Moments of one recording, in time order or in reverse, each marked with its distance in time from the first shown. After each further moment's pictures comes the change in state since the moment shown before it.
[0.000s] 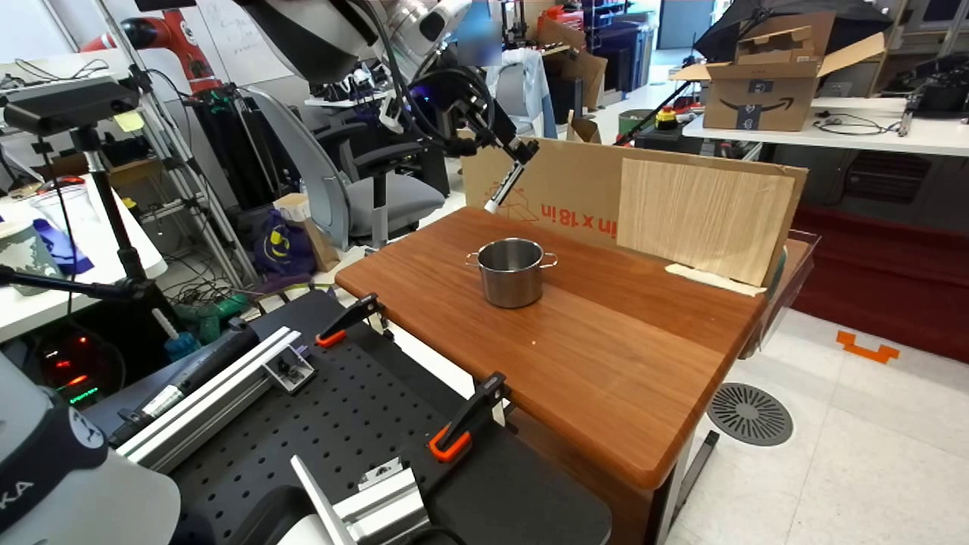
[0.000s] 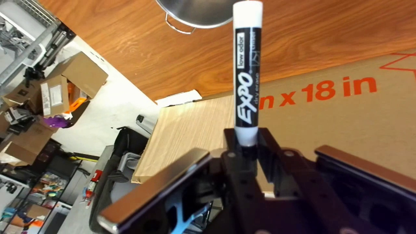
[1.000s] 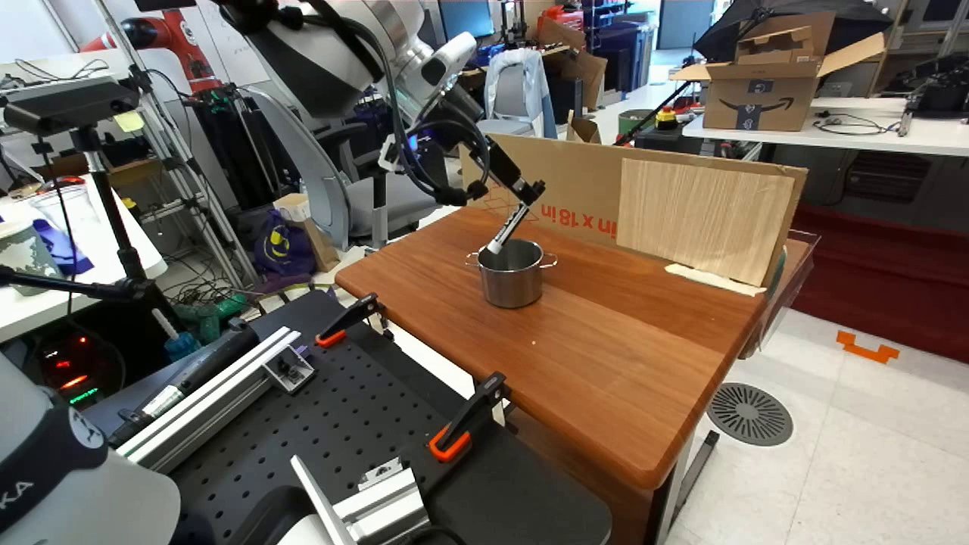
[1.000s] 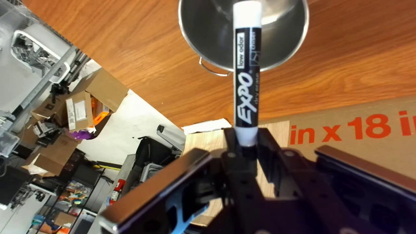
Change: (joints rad) arm -0.104 0.033 0.063 -0.070 -0.102 -0.004 0.152
